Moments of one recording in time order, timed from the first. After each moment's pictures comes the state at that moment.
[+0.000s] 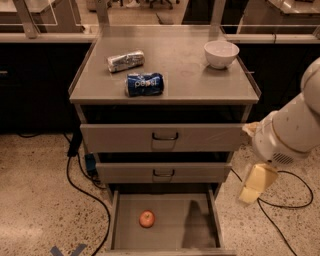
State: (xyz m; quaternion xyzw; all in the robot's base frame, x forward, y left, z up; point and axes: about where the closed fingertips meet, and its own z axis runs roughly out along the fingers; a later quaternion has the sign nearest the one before) arm 0.427 -0.199 0.821 -0.59 0.79 0.02 0.17
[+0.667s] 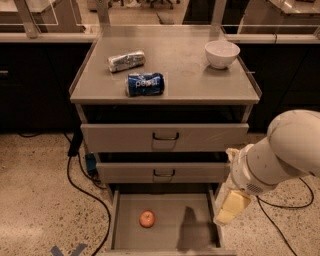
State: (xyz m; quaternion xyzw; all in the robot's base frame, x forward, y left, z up) arm 0.419 -0.166 0.741 -0.58 0.79 0.03 0.18
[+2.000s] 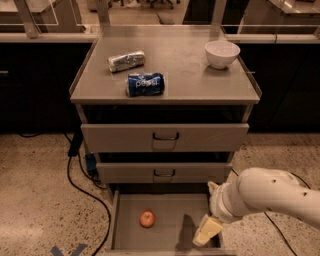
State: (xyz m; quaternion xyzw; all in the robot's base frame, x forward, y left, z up) arm 0.424 -0.141 0.572 -0.56 0.80 0.09 0.20
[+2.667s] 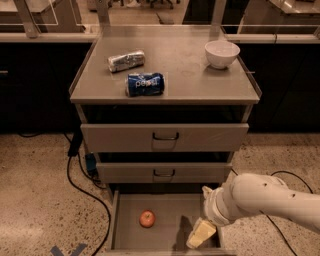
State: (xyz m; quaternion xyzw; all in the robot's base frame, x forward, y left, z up) arm 0.424 -0.125 0.547 -0.55 0.81 0.12 0.20
